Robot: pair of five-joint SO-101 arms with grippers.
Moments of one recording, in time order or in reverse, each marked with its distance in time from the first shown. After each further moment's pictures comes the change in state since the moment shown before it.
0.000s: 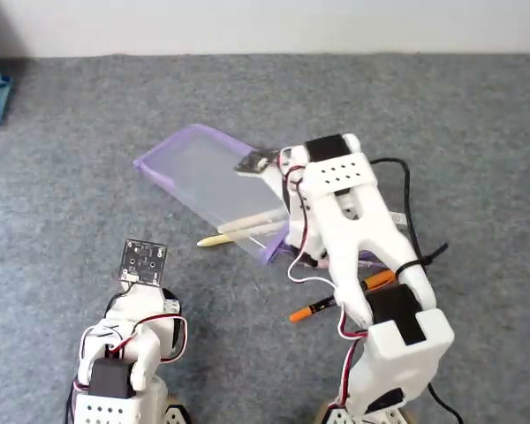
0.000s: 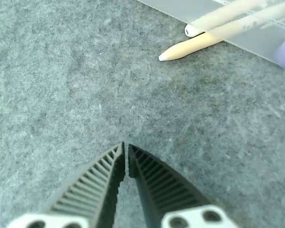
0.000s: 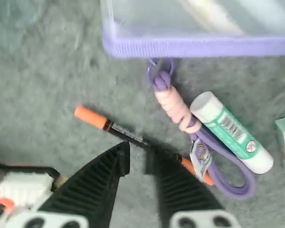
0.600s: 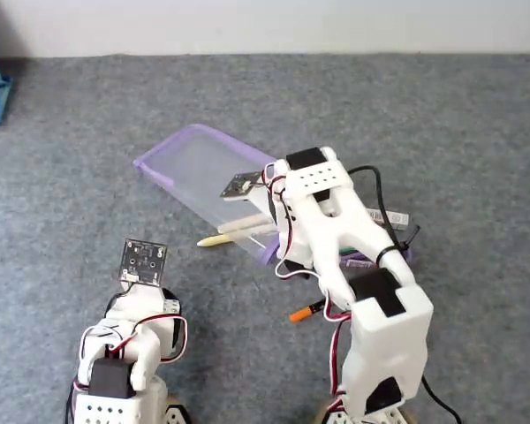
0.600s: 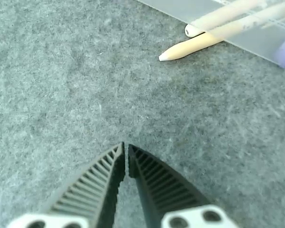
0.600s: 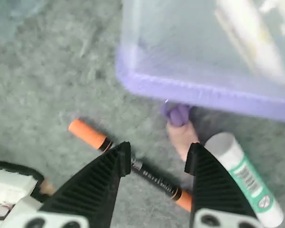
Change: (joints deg) left arm 0.0 0.0 0.0 0.0 0.0; right arm -2.7 10.0 0.6 -6.6 4.5
